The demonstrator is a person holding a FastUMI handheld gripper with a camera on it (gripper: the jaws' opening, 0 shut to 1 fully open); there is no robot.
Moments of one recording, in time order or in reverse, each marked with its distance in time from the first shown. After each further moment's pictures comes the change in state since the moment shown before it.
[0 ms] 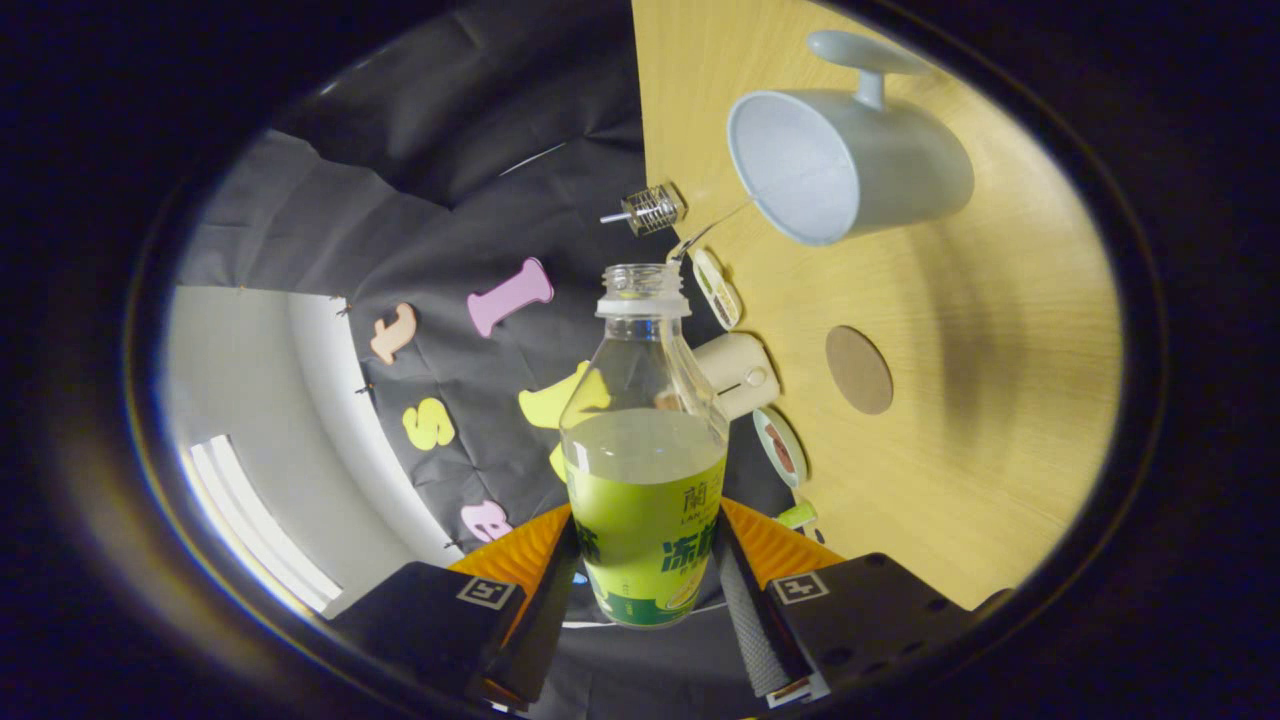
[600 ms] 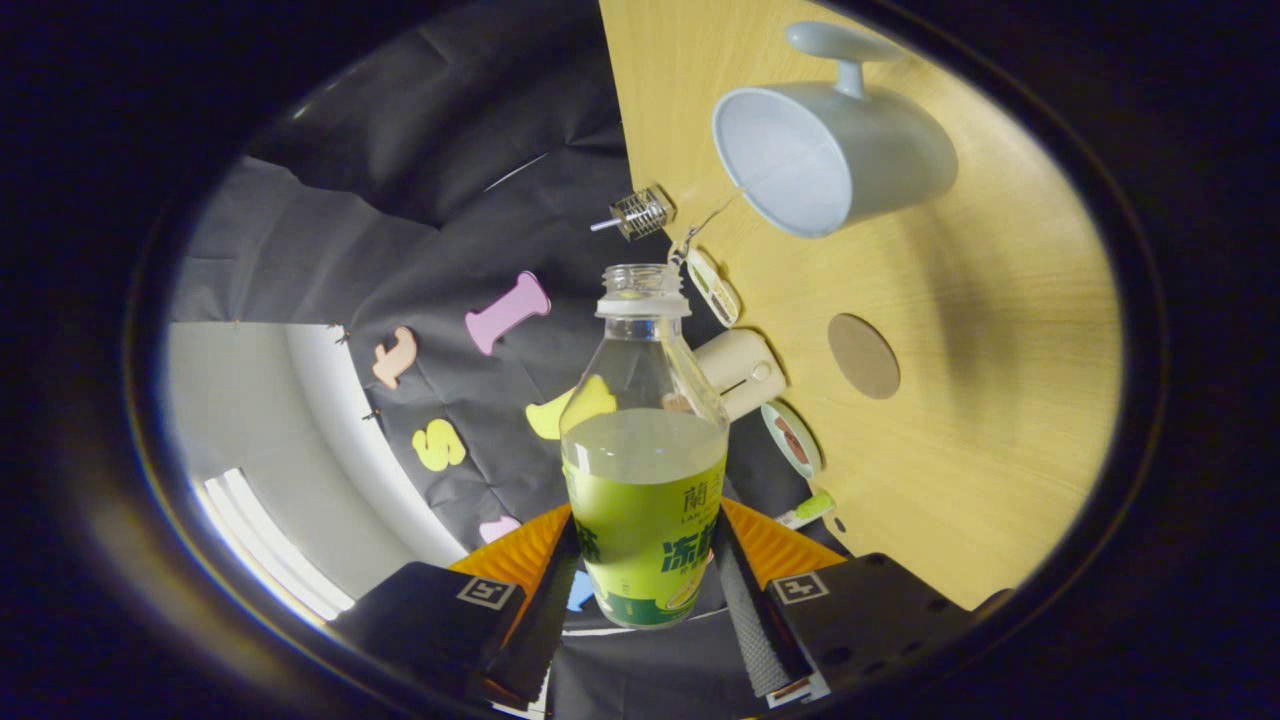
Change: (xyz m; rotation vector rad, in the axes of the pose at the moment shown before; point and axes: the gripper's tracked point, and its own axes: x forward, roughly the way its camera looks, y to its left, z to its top) arm 0.001 0.011 0.004 0.089 -0.012 0.017
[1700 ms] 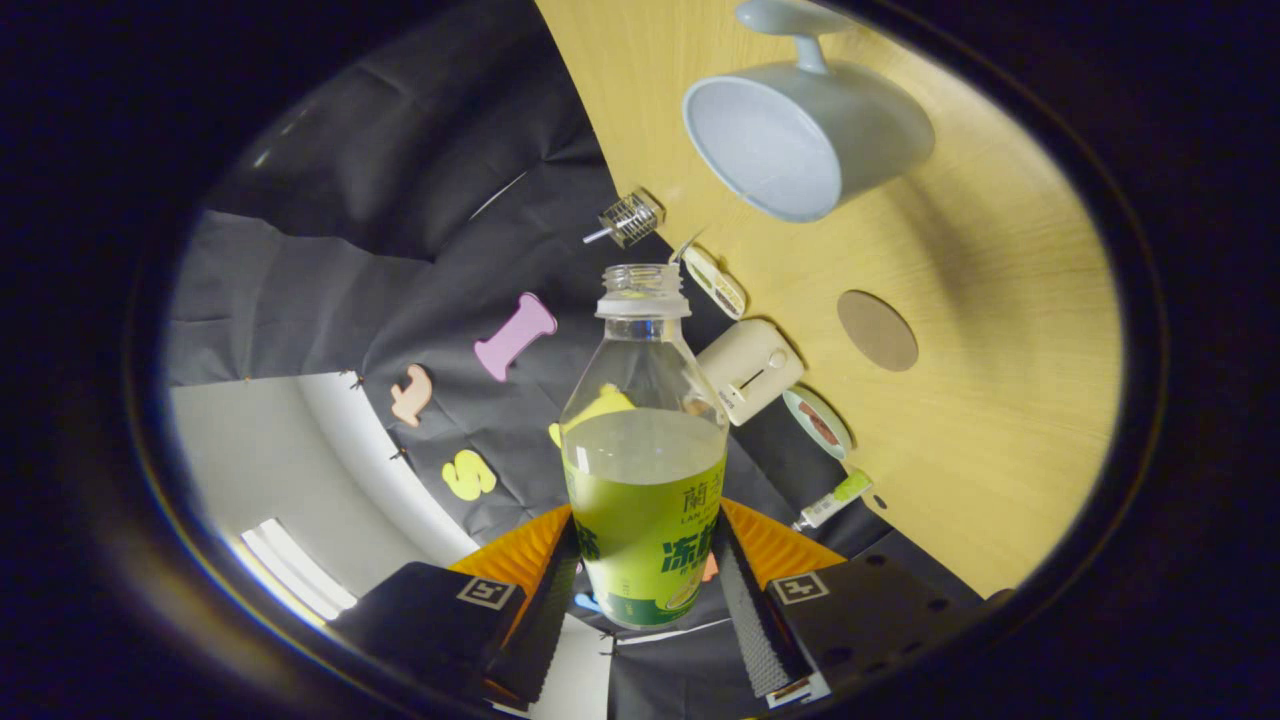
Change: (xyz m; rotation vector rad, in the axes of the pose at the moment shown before) arm 0.000 0.018 0.005 0.125 -0.014 0.059
